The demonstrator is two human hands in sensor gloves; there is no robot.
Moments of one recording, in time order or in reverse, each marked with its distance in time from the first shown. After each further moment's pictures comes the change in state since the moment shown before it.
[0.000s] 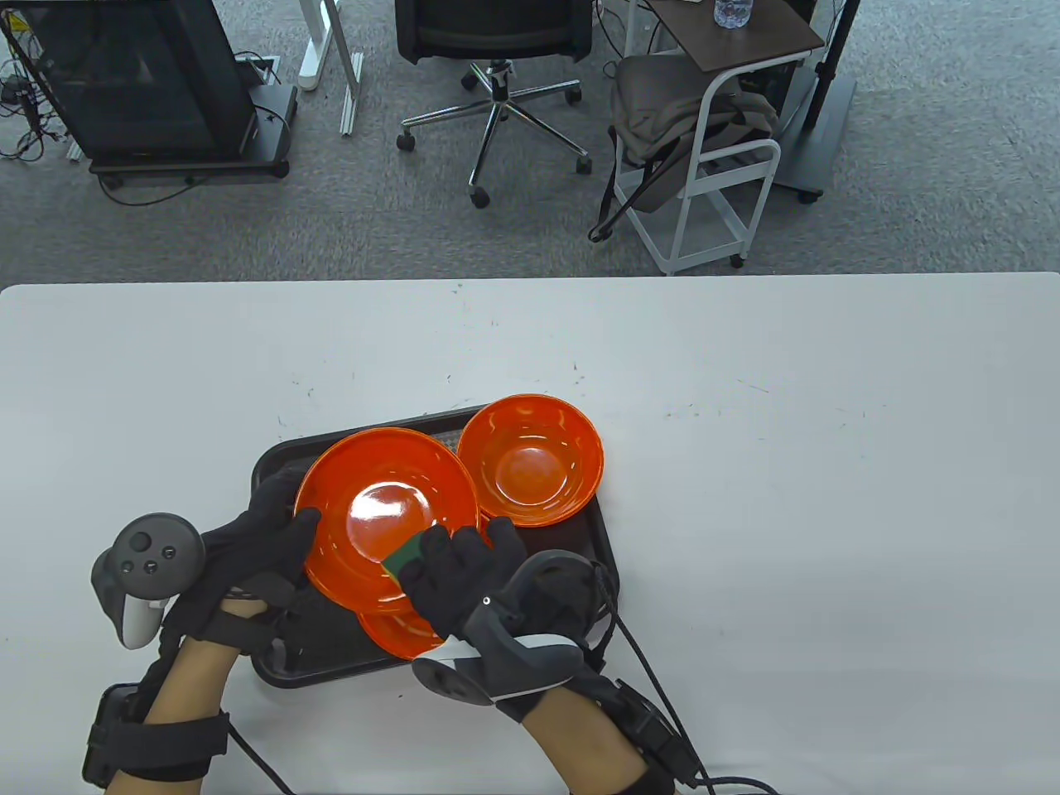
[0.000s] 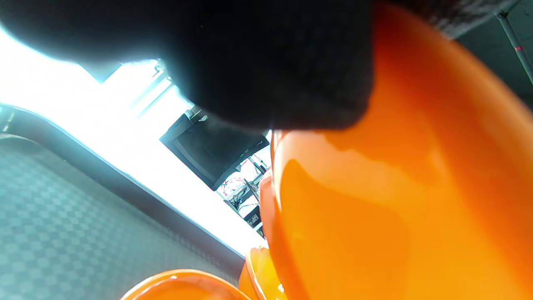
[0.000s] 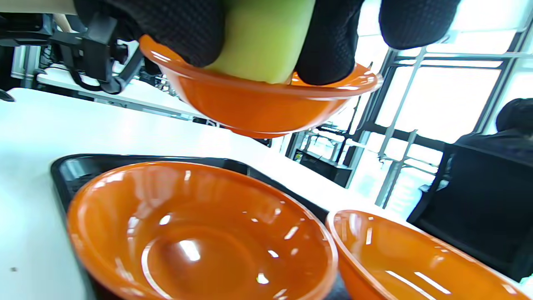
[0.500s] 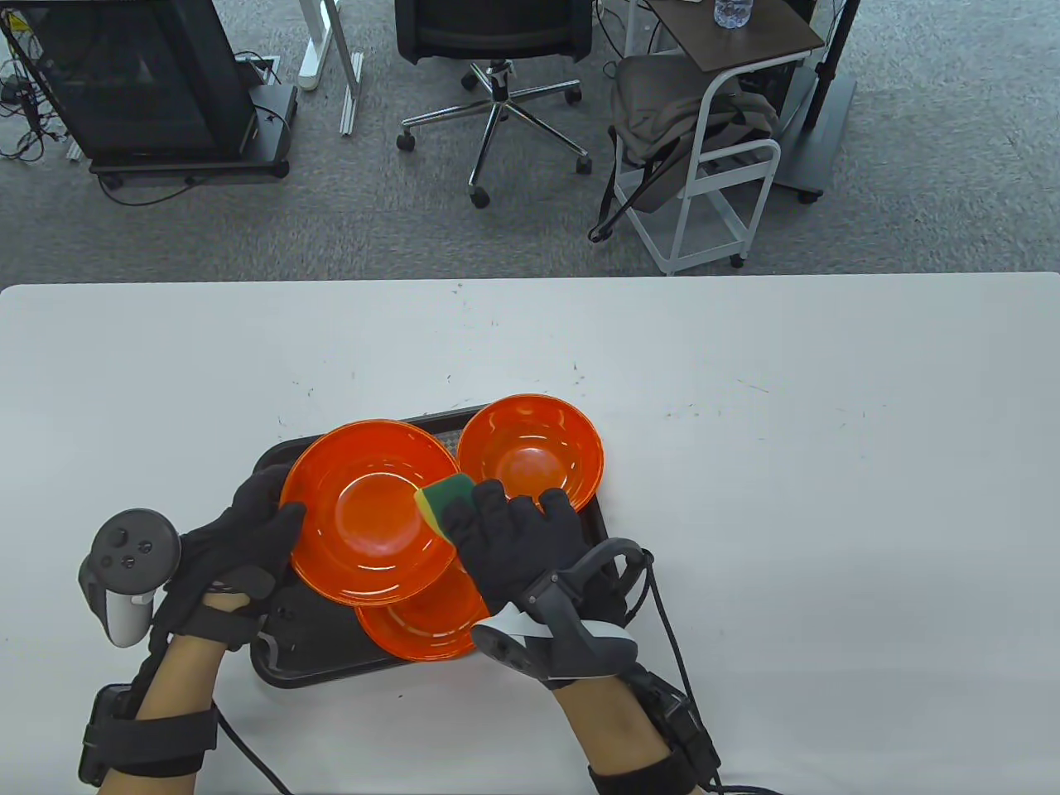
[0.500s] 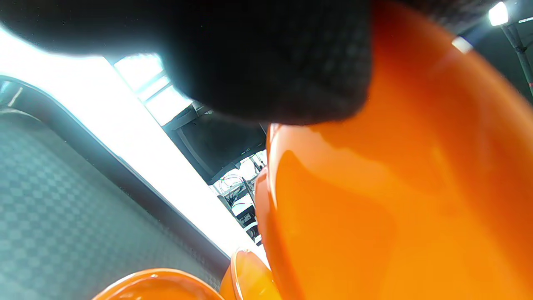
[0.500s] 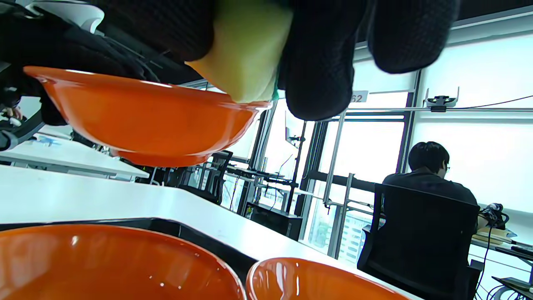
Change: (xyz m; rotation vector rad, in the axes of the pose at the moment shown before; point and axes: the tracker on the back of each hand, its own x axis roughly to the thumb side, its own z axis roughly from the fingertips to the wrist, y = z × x) left_hand -0.010 0.006 -0.001 -0.003 0.041 0.120; right_hand -0.044 0.003 0.021 -0.256 0.211 -0.034
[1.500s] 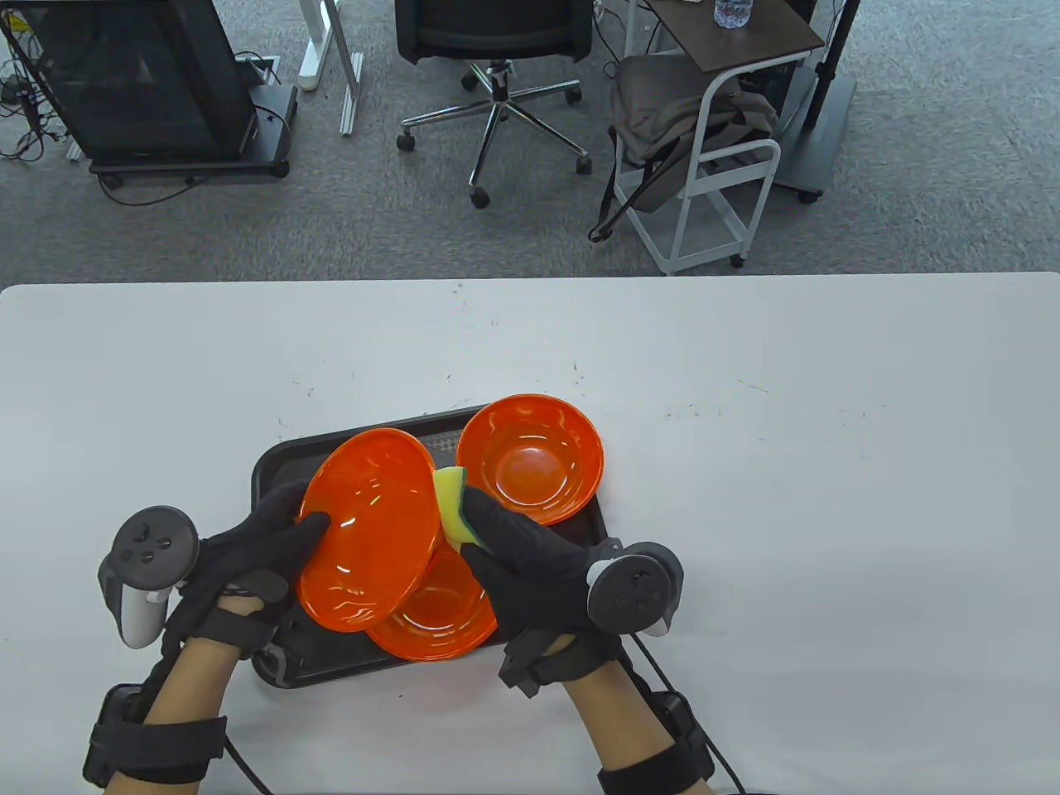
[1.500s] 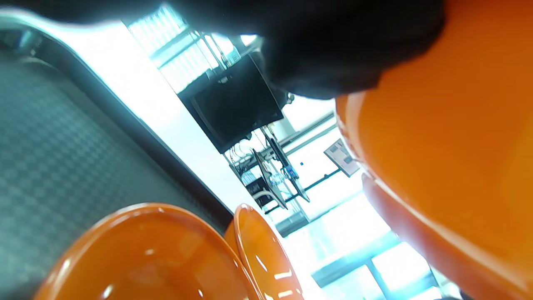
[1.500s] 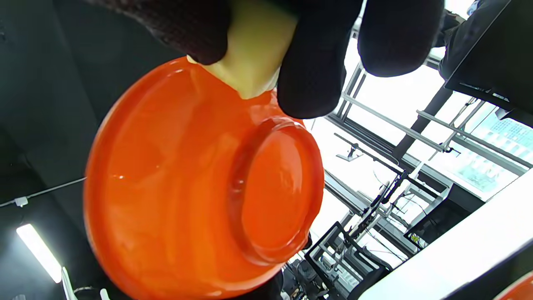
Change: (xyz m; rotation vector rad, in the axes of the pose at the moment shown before) left_hand 0.005 -0.019 0.002 -0.137 0.049 0.052; right_hand -0.031 0.026 0.015 -0.310 0.155 -1.125
